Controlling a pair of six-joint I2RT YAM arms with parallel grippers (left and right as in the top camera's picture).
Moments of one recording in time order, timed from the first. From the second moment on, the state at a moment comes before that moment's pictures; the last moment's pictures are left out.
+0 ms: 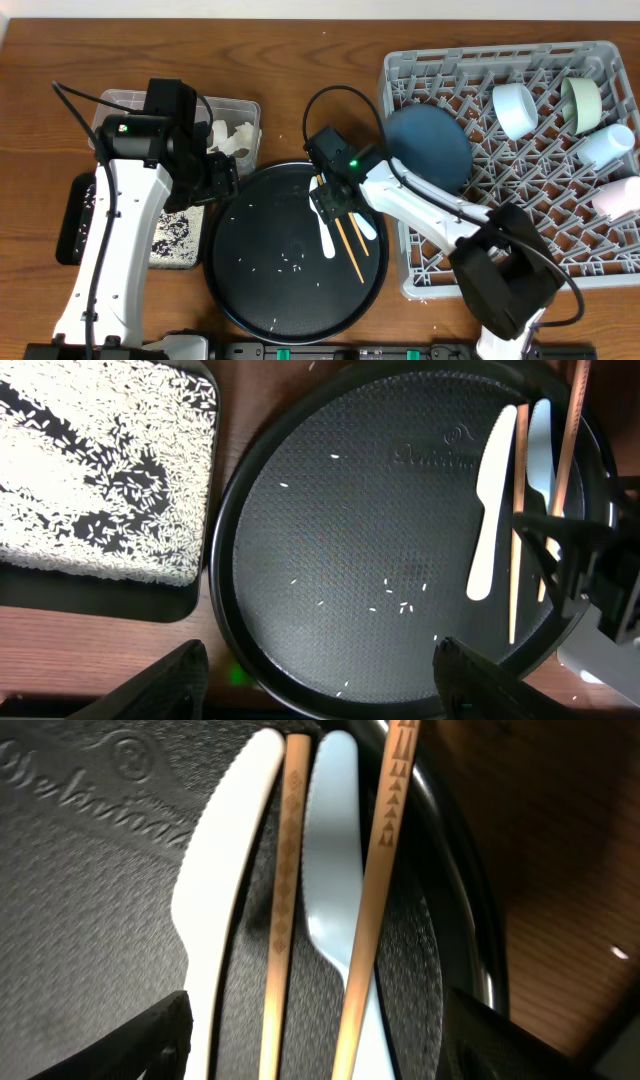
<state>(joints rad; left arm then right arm) -0.06 1.45 1.40 -1.40 0.12 -0.26 0.74 1.94 1.33 -0.75 0.02 0.26</state>
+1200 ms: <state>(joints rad) -0.06 1.45 1.40 -1.40 0.12 -0.26 0.74 1.97 1.36 -0.78 0.04 0.30</state>
